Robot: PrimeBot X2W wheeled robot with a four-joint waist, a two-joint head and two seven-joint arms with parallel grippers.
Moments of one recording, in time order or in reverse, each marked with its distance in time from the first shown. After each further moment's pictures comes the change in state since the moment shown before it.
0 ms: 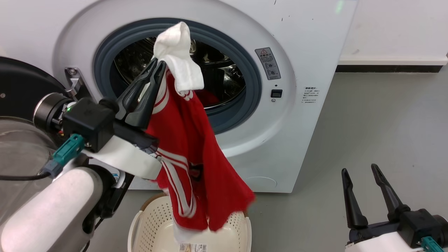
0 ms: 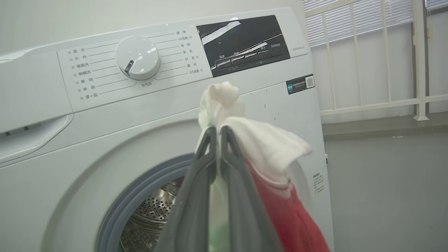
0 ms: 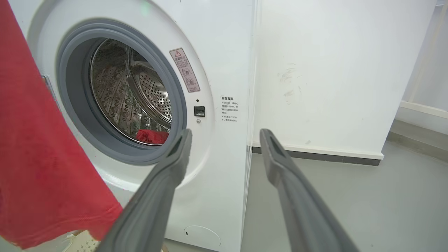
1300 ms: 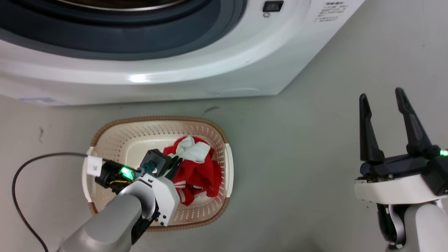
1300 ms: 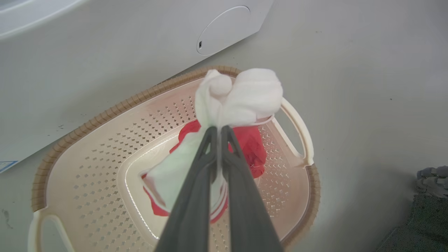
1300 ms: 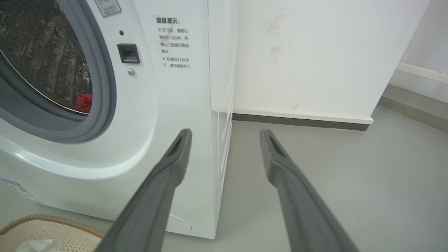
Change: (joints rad) left arm 0.006 -0.272 -0.268 0.866 -0.020 -0.283 -0.044; right arm -0.267 0.000 -0.025 -0.063 -0.014 0.000 0.000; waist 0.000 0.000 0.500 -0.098
